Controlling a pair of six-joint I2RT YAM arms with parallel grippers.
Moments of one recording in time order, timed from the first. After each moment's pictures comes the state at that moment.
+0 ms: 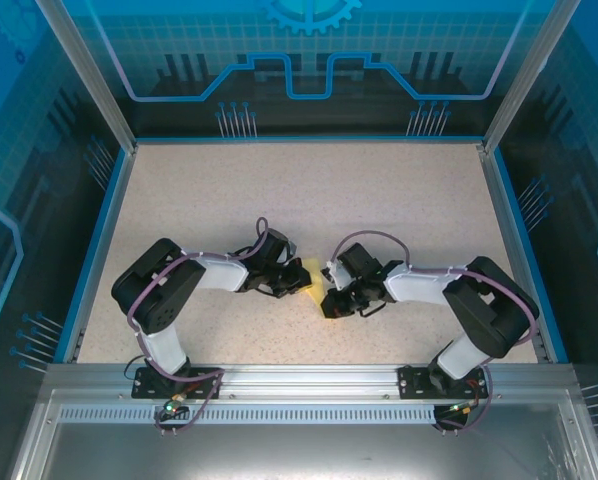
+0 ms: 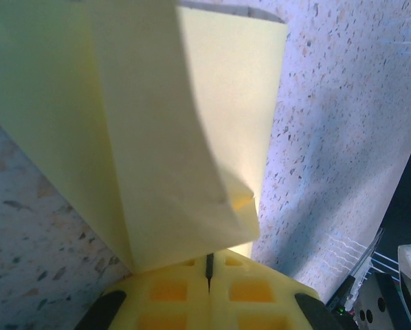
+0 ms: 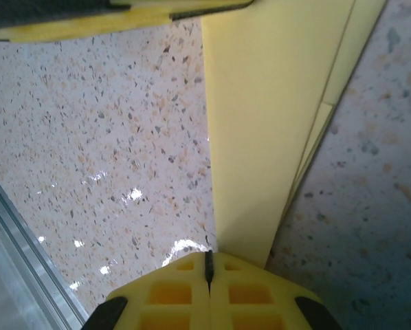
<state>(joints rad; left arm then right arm) -0.61 1.78 0.74 0.14 0.48 -1.06 0.70 1.57 0.65 -0.25 -0.53 0.43</state>
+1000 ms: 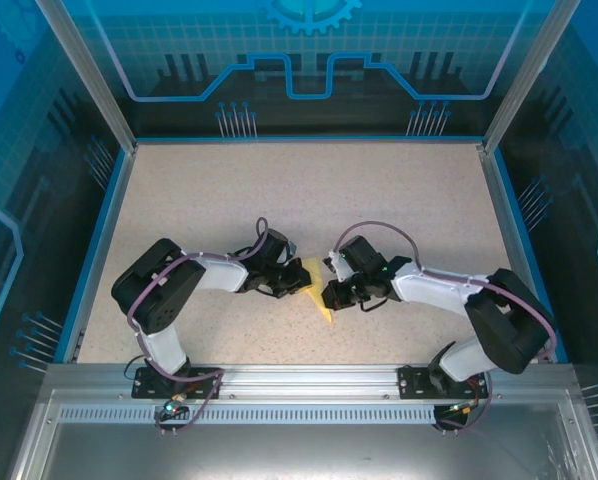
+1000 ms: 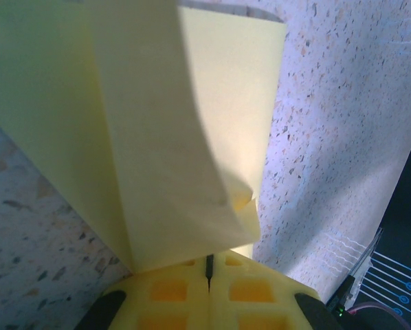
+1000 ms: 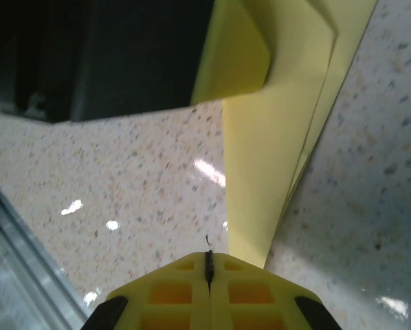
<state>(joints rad) -0.61 1.78 0.73 0.15 0.48 -1.06 0.70 1.49 0.70 -0.29 -0.42 0.46</state>
